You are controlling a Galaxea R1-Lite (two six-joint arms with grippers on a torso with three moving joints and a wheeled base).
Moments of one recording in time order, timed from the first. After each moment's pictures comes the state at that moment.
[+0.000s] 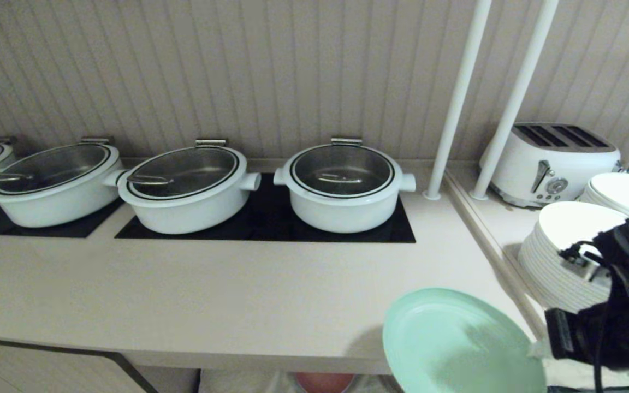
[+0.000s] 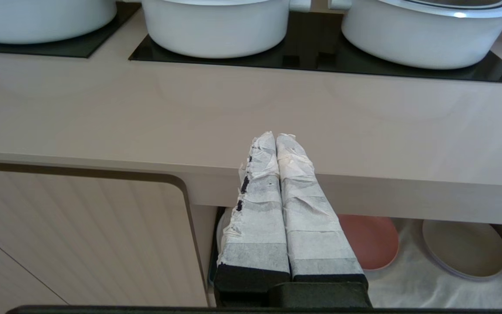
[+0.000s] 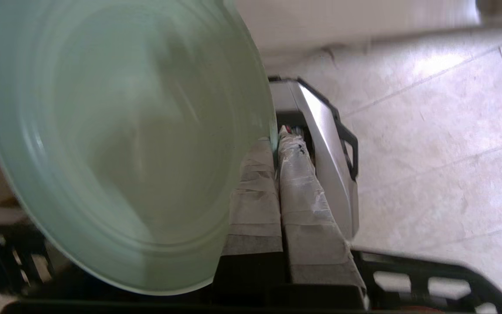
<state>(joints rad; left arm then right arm) 0.00 0.00 0.00 0.00 0.00 -0.05 0.30 1.43 -0.75 0.39 0.09 0.52</state>
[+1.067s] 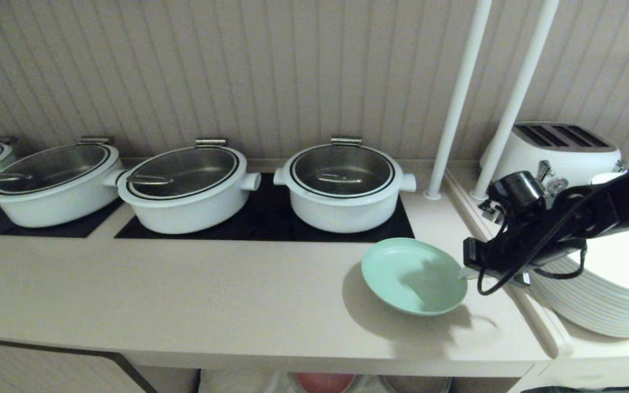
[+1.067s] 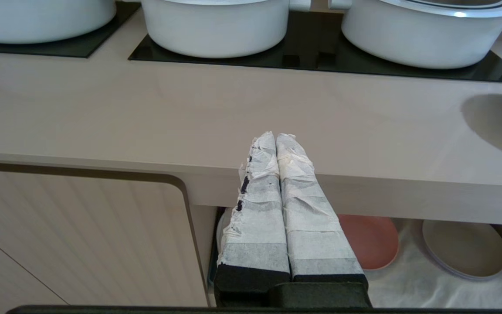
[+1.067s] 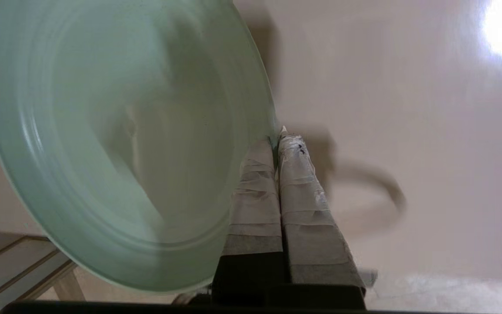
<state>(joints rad) 0.00 0.00 0.00 0.00 0.00 -0.05 0.18 1.98 -1.20 0.28 0.16 0.45</state>
